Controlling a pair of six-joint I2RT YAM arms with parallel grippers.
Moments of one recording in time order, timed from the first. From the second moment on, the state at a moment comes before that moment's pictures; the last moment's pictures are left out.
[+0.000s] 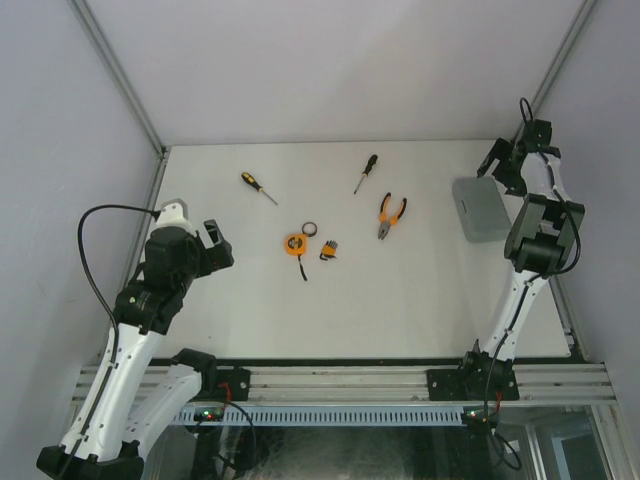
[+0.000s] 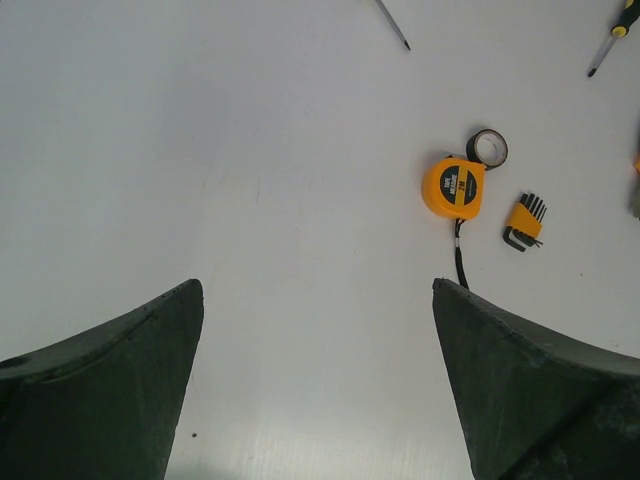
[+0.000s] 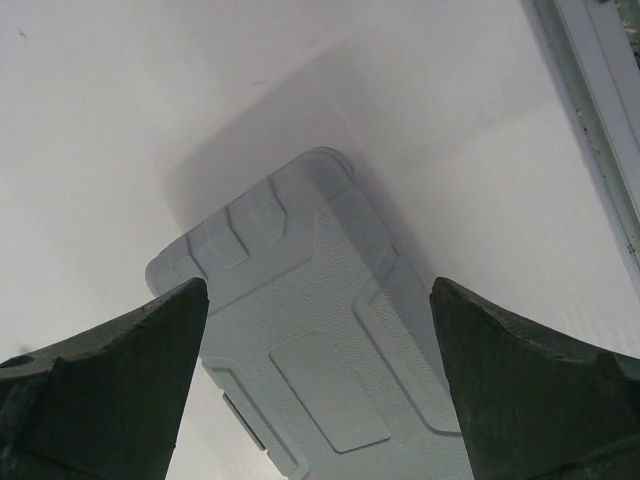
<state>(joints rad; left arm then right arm) -0.24 0.70 0.86 -0.71 -0.24 -0.41 -0.31 2.24 1.93 -0.66 -0.11 0.30</state>
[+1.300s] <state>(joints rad) -0.24 0.69 0.86 -0.71 -0.23 -0.41 -0.08 2.07 1.68 -0.71 -0.02 0.14</state>
